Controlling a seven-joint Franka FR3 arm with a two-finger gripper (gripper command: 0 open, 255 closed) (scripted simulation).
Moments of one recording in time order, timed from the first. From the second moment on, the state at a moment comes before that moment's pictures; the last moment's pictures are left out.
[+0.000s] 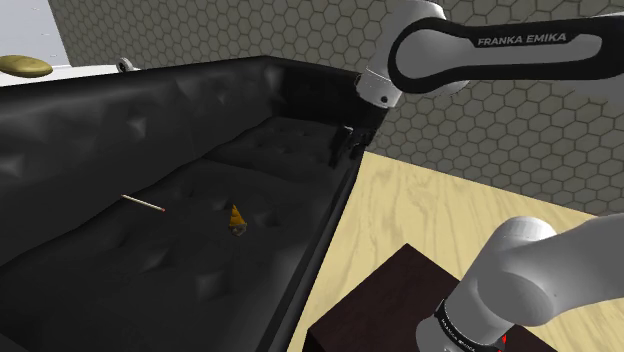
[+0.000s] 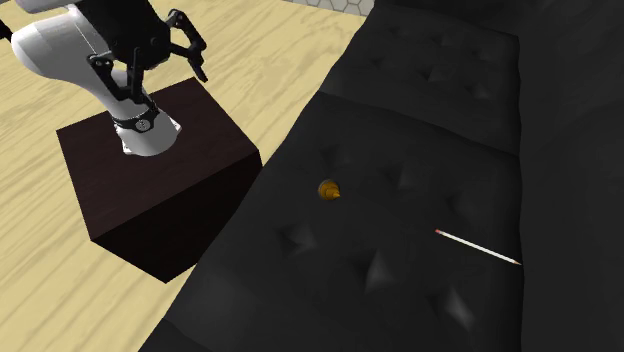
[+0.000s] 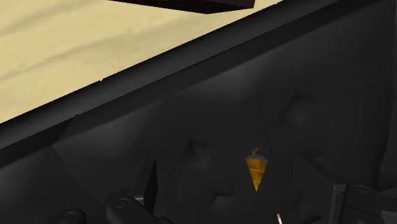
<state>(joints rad) 0.07 -0.67 0.07 -2.49 0.19 1.98 -0.06</state>
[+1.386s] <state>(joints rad) 0.19 0.03 0.22 -2.37 0.31 2.70 -0.06</state>
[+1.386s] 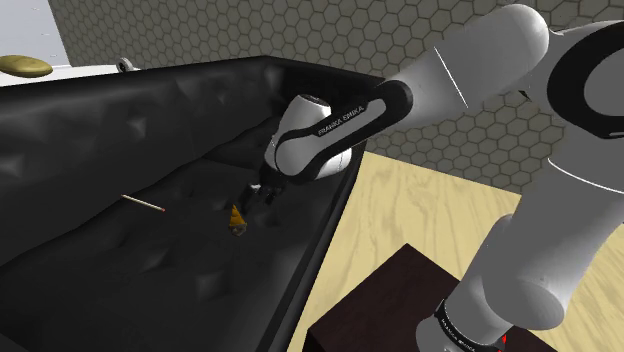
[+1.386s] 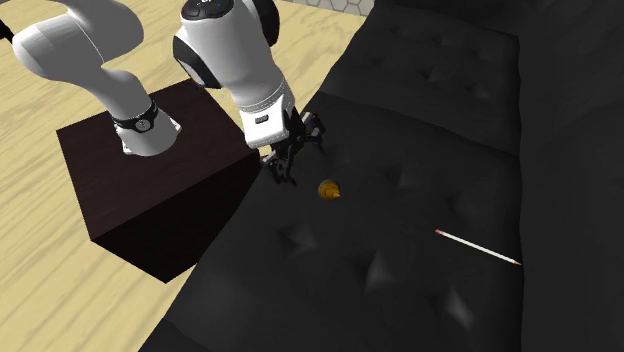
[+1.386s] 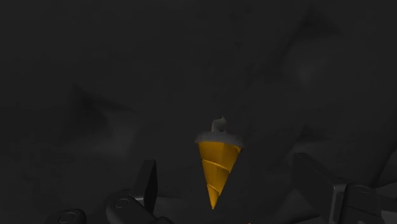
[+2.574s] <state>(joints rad) 0.22 0.29 0.24 -2.27 0.31 2.89 -0.07</state>
